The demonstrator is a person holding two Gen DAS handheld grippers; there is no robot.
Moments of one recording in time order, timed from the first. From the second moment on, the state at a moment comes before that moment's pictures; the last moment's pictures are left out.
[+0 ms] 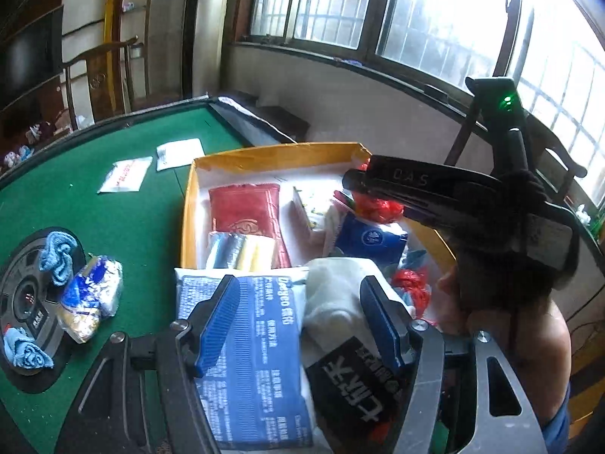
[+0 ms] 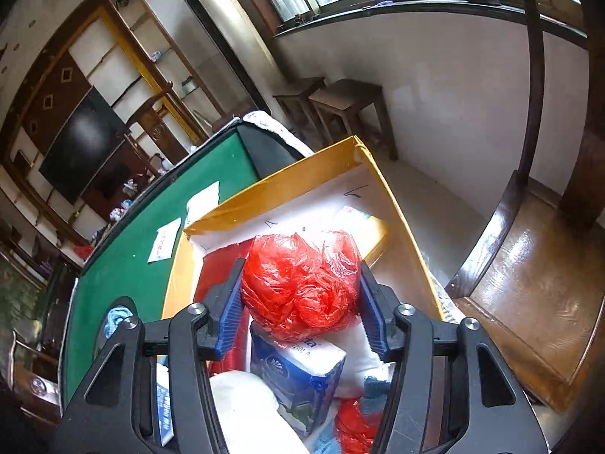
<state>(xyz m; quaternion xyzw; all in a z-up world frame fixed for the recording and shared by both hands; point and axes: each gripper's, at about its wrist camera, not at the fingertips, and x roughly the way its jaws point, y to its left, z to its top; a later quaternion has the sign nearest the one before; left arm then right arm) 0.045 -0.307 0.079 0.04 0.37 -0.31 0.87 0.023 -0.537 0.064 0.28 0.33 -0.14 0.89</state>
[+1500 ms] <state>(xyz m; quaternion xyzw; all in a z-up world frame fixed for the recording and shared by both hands) 0.098 -0.066 0.025 -0.03 0.52 -0.27 0.81 0.002 -0.456 0.099 0.24 0.22 -0.03 0.95</state>
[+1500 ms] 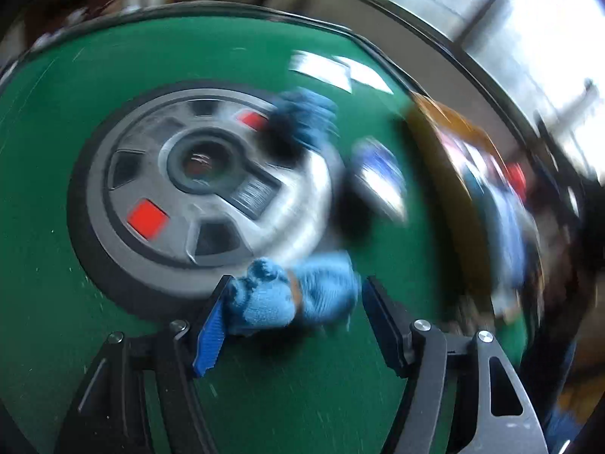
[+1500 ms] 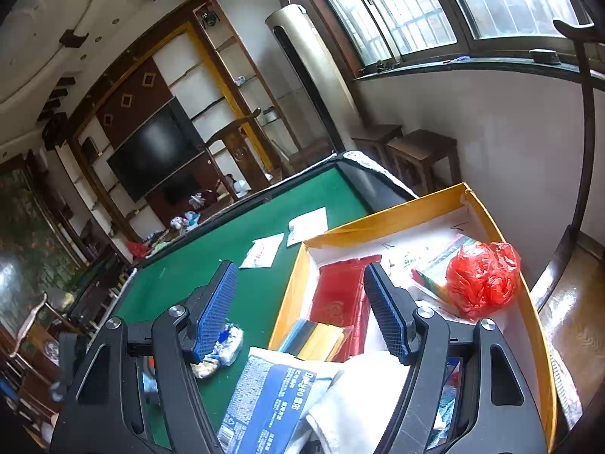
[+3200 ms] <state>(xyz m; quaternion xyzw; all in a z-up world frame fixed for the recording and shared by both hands) 0.084 -0.074 0.014 0.07 0.44 -0.17 0.88 -0.016 -0.293 0.001 0.22 0.47 0.05 0.86</state>
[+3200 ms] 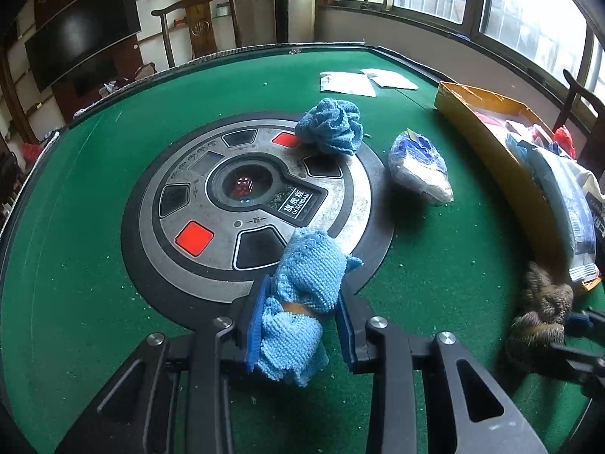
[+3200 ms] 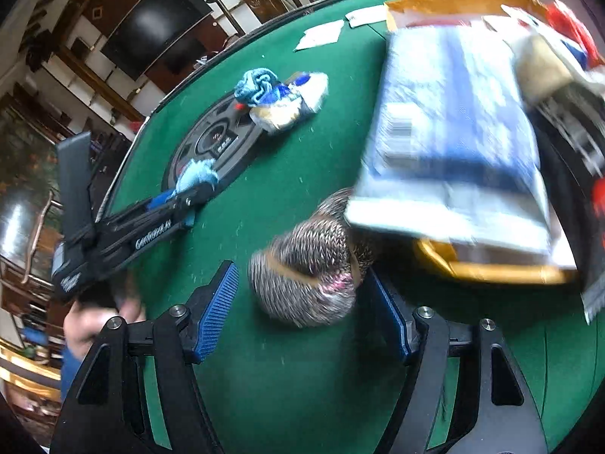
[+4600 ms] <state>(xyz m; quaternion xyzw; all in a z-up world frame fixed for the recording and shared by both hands) 0.042 -0.102 0.046 0.05 0.36 -0.21 0.91 0.042 -0.357 0.077 0.15 0.30 0.02 0.94</state>
